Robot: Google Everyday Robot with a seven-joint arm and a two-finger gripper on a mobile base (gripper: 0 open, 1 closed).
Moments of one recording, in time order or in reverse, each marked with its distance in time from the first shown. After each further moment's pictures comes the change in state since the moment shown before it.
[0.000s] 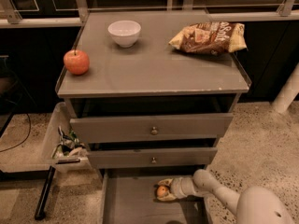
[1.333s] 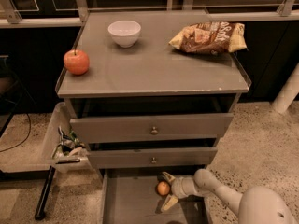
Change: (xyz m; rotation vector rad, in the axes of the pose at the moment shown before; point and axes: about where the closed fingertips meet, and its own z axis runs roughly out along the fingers) arm -0.005 0.002 -0.007 -0.008 -0.005 0.012
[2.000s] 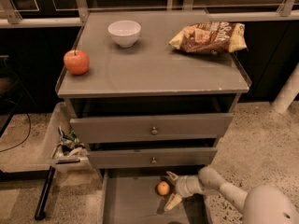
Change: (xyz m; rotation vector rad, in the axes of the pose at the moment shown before) arm -0.002 0.001 -0.027 -0.020 0.001 0.083
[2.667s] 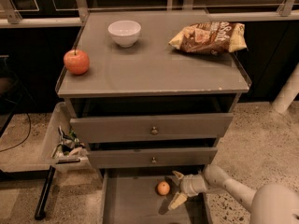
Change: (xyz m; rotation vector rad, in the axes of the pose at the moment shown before) arm 0.000 0.002 -0.034 0.016 0.042 0.102
